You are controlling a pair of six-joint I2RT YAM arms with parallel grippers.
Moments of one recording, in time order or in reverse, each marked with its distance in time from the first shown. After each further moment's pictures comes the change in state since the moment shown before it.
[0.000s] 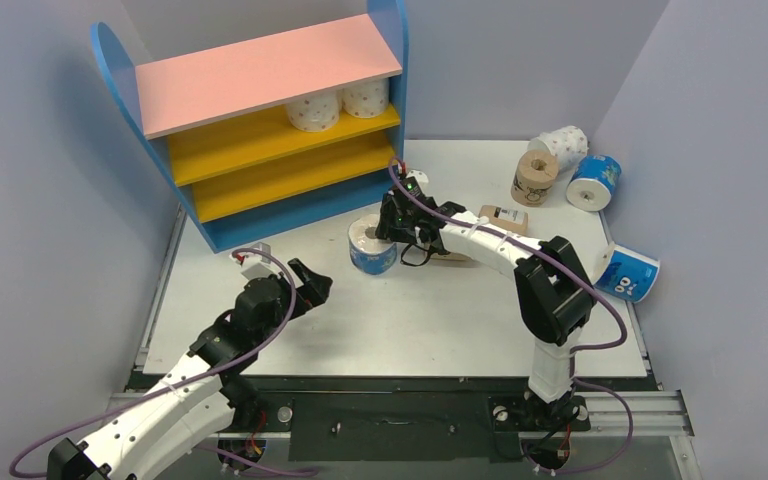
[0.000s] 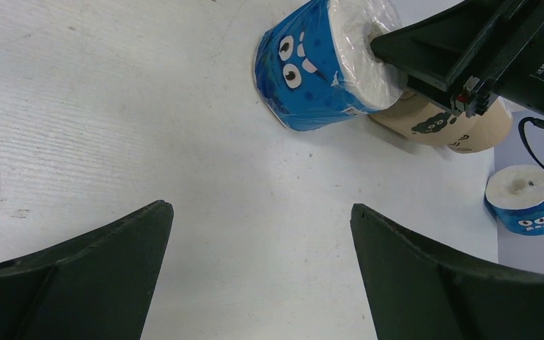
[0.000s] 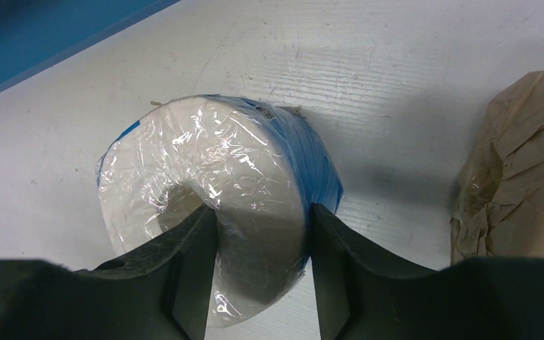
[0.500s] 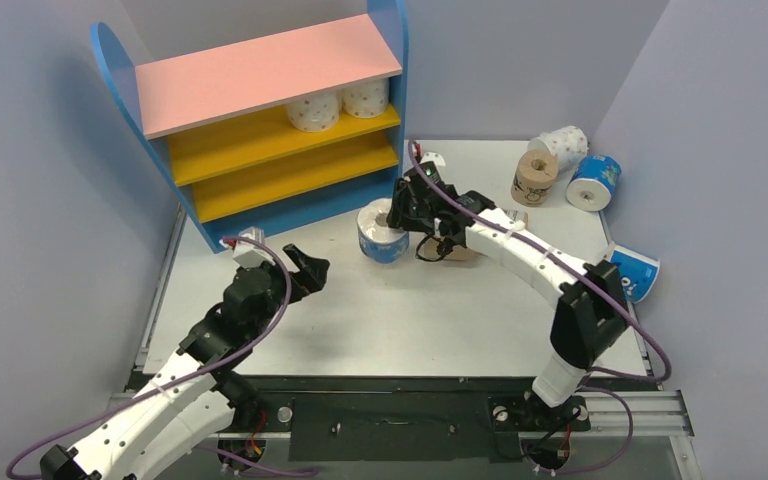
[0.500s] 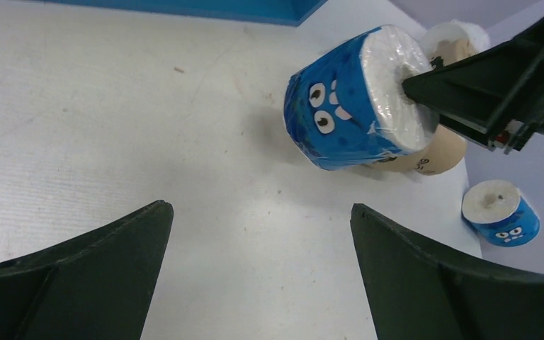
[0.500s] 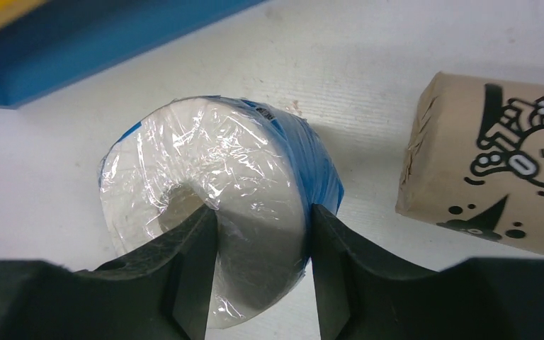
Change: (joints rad) left arm 0.000 0.000 0.098 -0.004 -0.026 0.085; right arm -0.001 -0.158 0.018 -0.152 0.036 -0.031
